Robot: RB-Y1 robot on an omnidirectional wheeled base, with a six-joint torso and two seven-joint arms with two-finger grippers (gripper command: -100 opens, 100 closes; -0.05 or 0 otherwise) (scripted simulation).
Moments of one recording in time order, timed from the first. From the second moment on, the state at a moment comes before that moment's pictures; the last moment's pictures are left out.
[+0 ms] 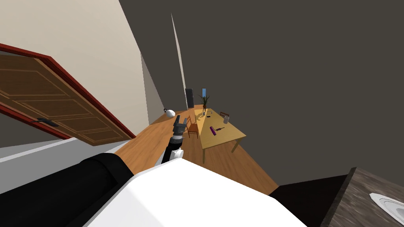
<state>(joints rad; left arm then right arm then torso) 0.49 0.04 -0.03 -2.20 0.04 -0.62 0.11 1.12 -1.81 0.31 -1.63 1.66 0.00 0.50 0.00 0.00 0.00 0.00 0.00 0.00</state>
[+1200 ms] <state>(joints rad) 0.49 0.04 -0.03 -2.20 0.04 -0.62 0.11 1.15 -1.81 0.32 -1.63 1.75 0.05 0.39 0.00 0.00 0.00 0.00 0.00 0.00</state>
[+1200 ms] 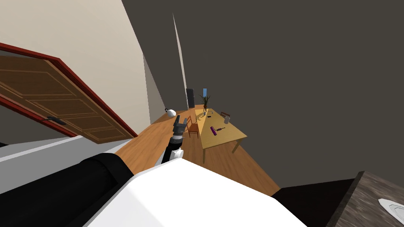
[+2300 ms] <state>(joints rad) 0.49 0.04 -0.03 -2.20 0.04 -0.62 0.11 1.09 -1.75 0.17 -1.62 1.66 -0.15 0.58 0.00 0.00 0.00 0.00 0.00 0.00</state>
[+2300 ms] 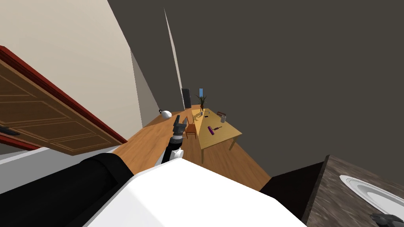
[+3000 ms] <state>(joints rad) 0.49 0.04 -0.03 -2.20 0.04 -0.62 0.11 1.02 -1.70 0.07 -1.60 1.56 -0.30 0.79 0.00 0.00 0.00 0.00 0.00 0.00</state>
